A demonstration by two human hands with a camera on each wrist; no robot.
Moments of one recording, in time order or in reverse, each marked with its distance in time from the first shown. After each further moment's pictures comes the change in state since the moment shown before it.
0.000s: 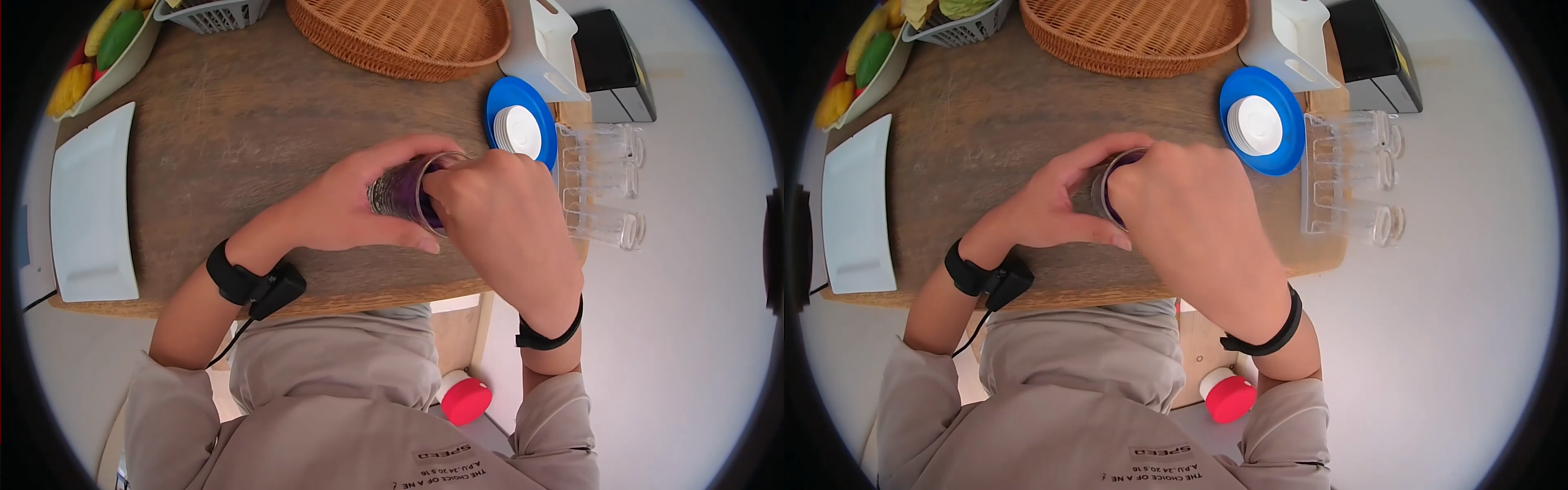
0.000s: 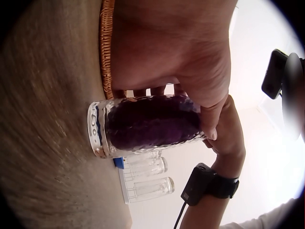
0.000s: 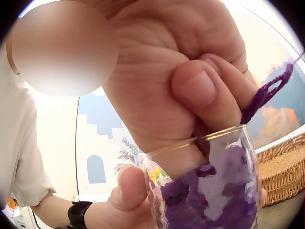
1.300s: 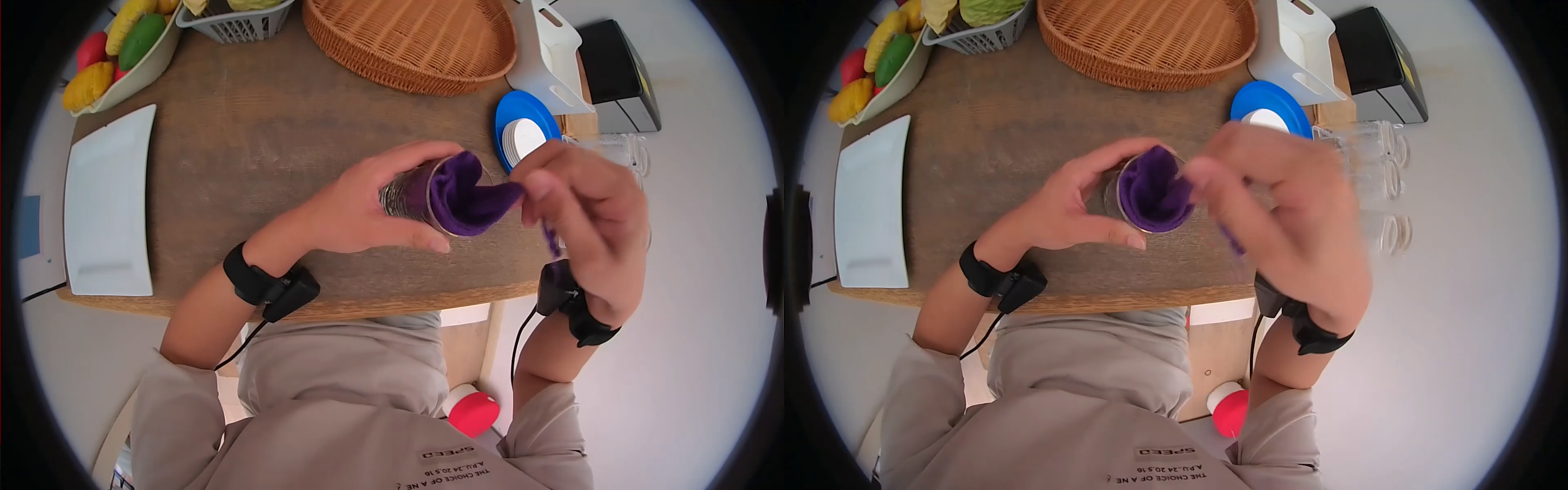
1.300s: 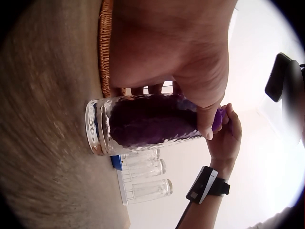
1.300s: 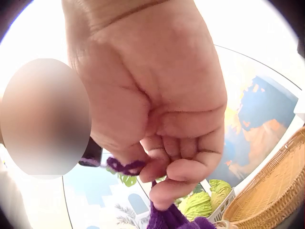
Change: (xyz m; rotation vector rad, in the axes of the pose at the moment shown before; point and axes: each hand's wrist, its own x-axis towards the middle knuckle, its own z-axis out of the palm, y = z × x) left_hand 0.001 -0.003 0.000 0.051 0.068 0.071; right_hand -0.022 0.030 -0.035 0.881 0.238 0.123
